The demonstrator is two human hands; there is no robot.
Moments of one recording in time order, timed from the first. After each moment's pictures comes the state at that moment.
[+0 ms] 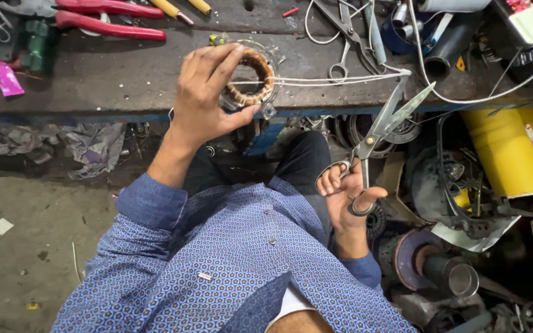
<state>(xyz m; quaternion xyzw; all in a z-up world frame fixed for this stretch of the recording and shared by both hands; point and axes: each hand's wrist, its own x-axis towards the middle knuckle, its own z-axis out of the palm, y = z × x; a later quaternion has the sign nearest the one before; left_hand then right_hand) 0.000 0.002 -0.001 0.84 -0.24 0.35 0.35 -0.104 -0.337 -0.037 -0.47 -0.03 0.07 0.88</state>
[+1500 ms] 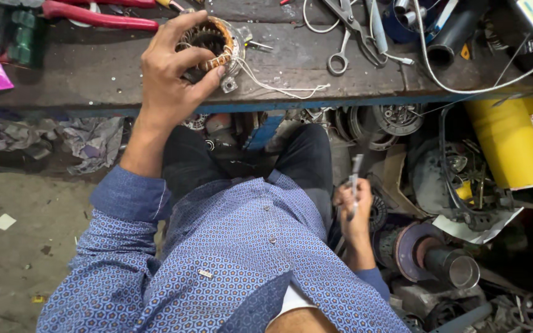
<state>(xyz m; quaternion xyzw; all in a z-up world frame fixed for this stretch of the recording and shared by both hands) 0.009 0.034 -0.004 0.84 -0.20 0.31 0.41 -0.145 -0.412 -0.116 -0.70 0.09 -0.02 0.71</state>
